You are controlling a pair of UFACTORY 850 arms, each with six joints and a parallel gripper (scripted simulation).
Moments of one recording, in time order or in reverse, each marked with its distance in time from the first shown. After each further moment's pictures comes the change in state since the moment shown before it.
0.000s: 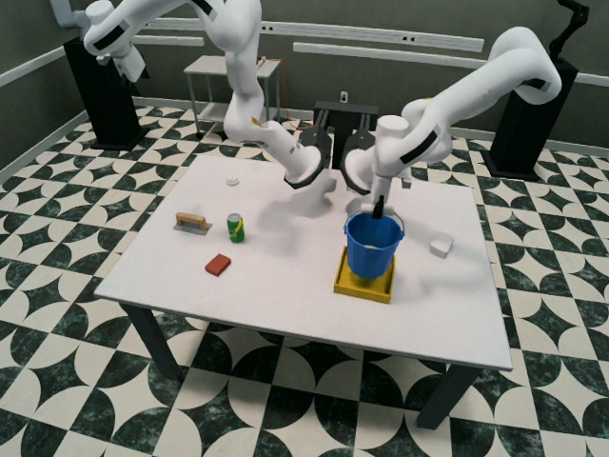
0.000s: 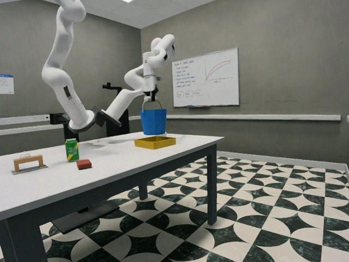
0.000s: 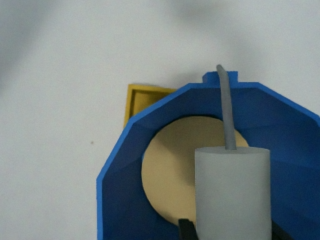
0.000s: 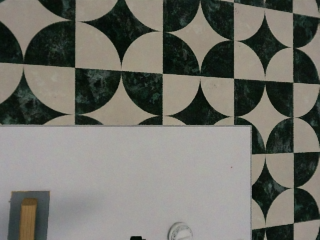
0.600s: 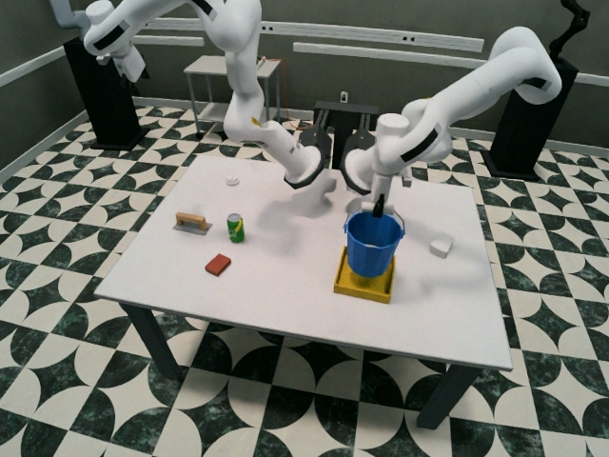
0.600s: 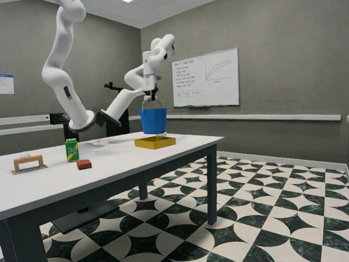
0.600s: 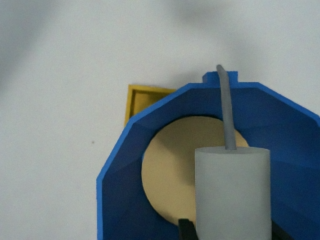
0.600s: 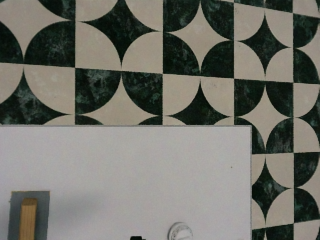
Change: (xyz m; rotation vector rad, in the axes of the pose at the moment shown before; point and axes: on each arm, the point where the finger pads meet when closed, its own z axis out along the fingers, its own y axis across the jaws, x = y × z) left arm 0.000 0.000 -0.005 0.000 0.000 0.000; right arm 0.000 0.000 0.000 0.000 0.000 0.000
